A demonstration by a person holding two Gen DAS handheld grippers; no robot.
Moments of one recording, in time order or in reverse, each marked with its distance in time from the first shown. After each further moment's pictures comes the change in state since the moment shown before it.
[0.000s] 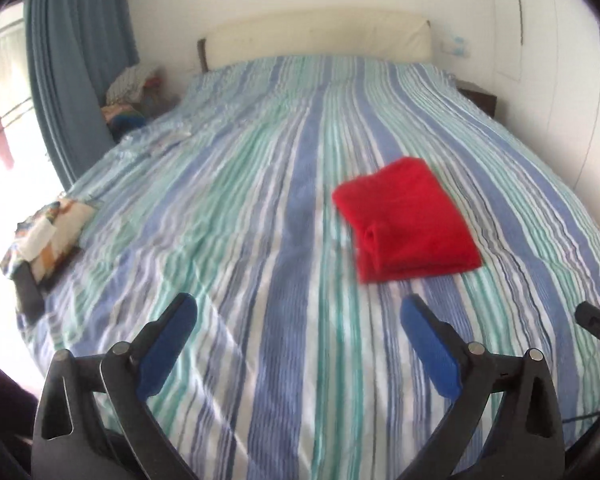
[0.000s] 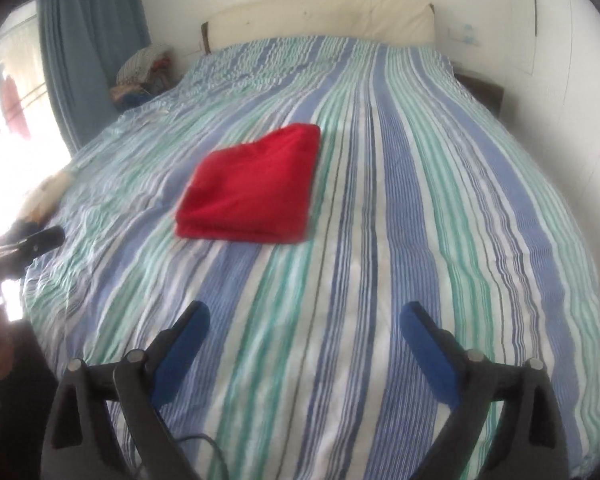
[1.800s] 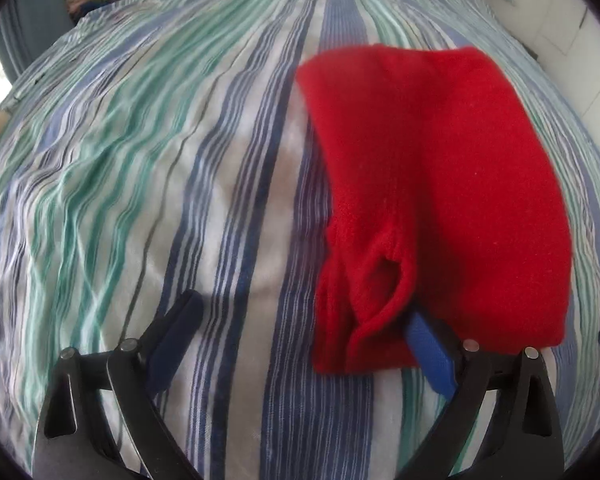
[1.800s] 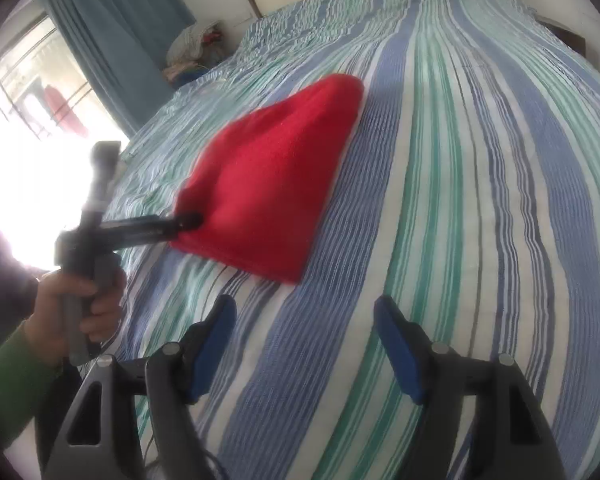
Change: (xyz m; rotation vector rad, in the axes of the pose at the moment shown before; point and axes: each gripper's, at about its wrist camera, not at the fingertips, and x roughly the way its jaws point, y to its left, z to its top) left arm 0.243 0.027 -0.008 -0.140 0.405 -0.184; right arm 0.146 0.025 0.026 0.053 0.178 0.349
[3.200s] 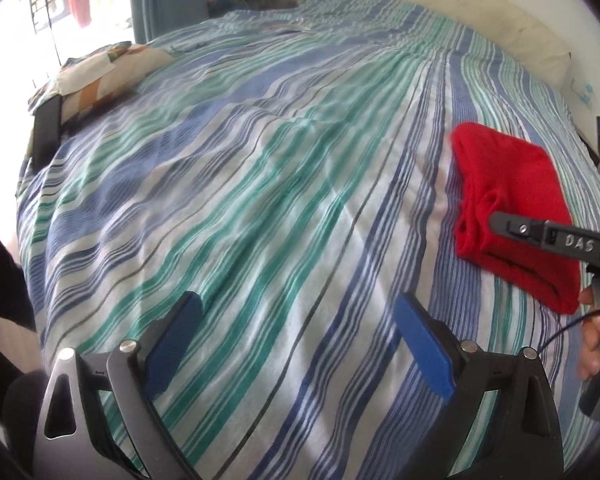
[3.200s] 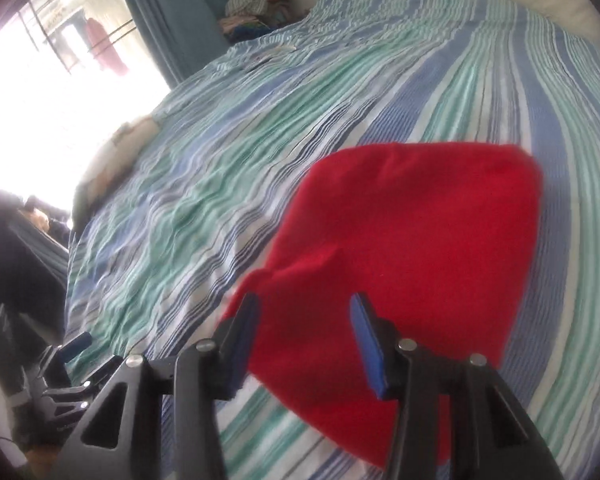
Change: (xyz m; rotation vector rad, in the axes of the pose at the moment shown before) left arm -0.092 0.083 -0.103 -0.311 -0.185 0.223; right arm 0.130 0.126 0.101 -0.247 0.127 0.073
